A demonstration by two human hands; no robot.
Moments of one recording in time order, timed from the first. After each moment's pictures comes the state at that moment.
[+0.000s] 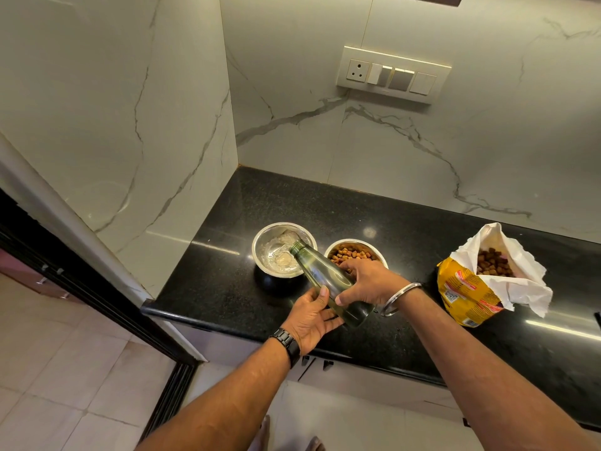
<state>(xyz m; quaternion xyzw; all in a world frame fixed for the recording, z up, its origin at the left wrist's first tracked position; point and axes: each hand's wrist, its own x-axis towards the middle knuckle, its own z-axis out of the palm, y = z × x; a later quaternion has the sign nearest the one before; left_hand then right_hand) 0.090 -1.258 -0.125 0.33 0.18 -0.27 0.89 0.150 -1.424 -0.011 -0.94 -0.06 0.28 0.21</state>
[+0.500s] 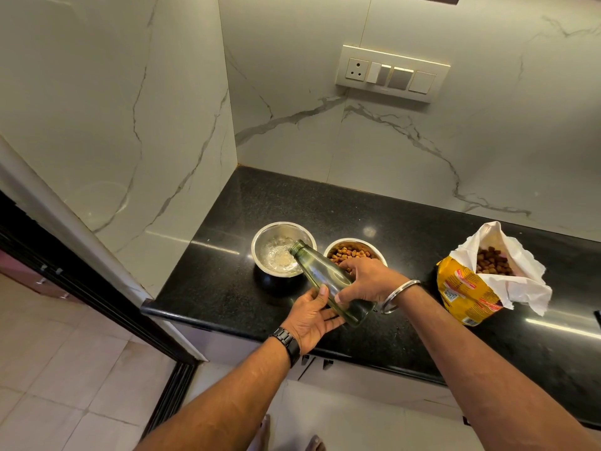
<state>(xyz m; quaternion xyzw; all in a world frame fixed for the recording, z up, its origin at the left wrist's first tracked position) 0.088 -1.258 -0.120 0.31 0.19 -0.28 0.89 0.153 -1.423 -0.009 -0.94 -0.06 0.28 0.20</state>
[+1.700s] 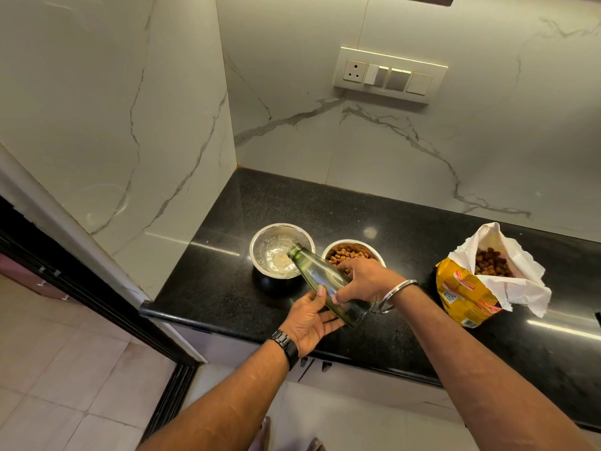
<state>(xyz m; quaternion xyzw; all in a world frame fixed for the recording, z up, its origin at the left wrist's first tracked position) 0.088 -1.261 -0.124 0.33 0.19 -0.28 0.88 0.161 -1.427 -0.017 -0.94 -0.08 0.28 0.20</state>
